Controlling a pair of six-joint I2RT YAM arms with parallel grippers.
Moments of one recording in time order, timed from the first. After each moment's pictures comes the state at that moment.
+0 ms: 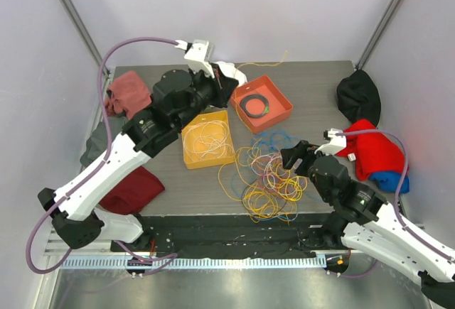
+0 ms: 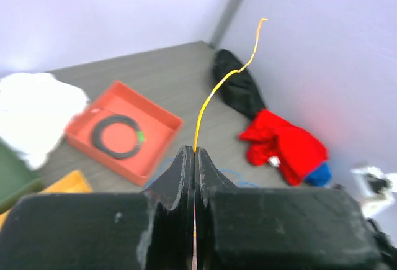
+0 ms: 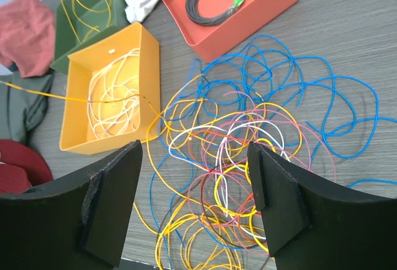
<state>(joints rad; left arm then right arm) -0.85 1.32 1.55 -0.28 -0.16 -0.36 0.84 0.55 0.60 -0.45 0.59 0.71</state>
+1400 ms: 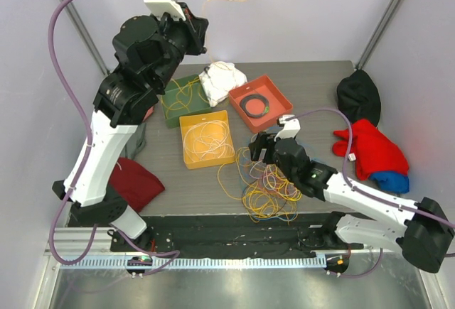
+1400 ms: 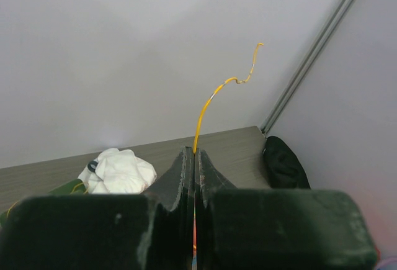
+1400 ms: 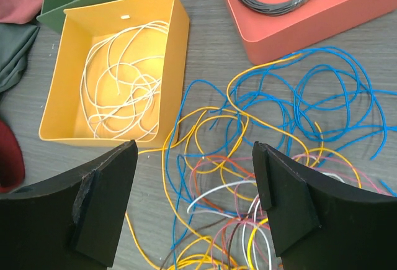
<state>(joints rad) -0.74 1.58 2.32 -0.60 -0.36 -0.20 0.84 1.01 0.61 -0.01 0.45 0.54</state>
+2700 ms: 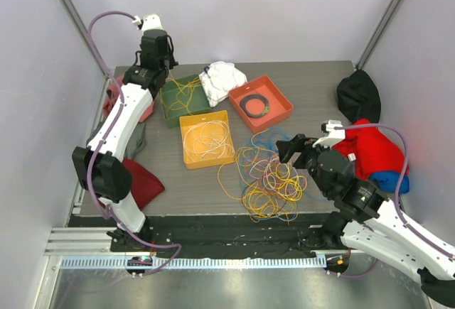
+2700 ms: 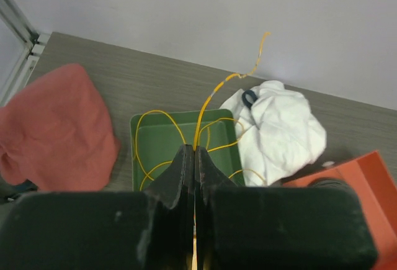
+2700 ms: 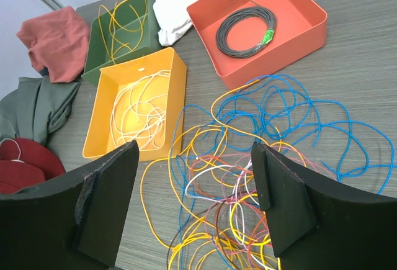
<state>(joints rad) -0.29 1.71 1.82 -0.43 -0.41 -0.30 0.84 0.59 0.67 -0.33 0.55 0.57</state>
